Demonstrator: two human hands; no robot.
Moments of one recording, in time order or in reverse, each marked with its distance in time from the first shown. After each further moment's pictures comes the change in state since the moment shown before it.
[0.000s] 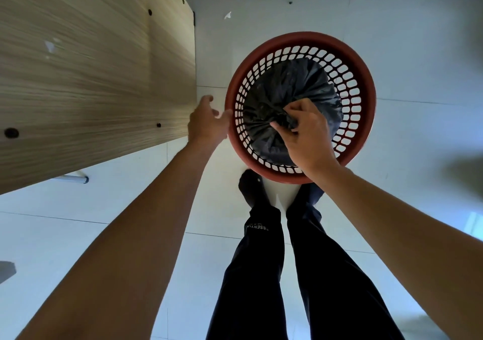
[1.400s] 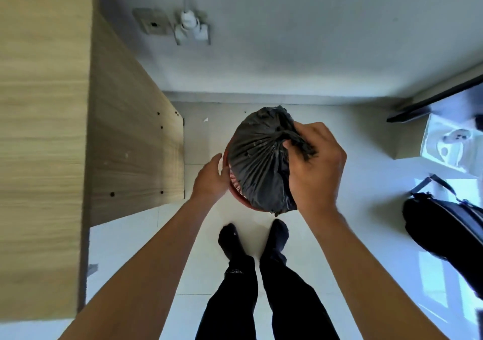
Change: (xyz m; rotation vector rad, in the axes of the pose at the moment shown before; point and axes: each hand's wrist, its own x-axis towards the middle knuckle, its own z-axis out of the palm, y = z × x) left_hand -0.154 0.132 -0.066 0.159 -0.157 0.265; right_hand -0.054 -0.179 -0.226 0.152 0.603 -0.154
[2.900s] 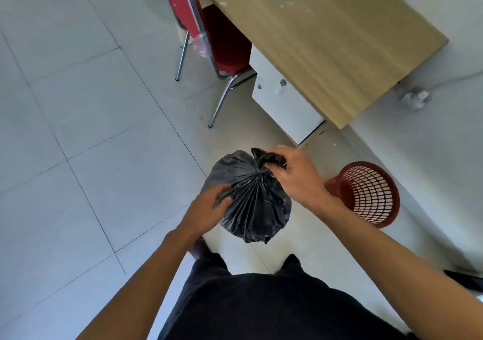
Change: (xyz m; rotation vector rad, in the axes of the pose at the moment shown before) left_hand -0.544 -0.343 -0.004 -0.589 0.531 -0.122; right_hand -0.404 -0.278 -0.016 -0.117 -1.250 -0.705
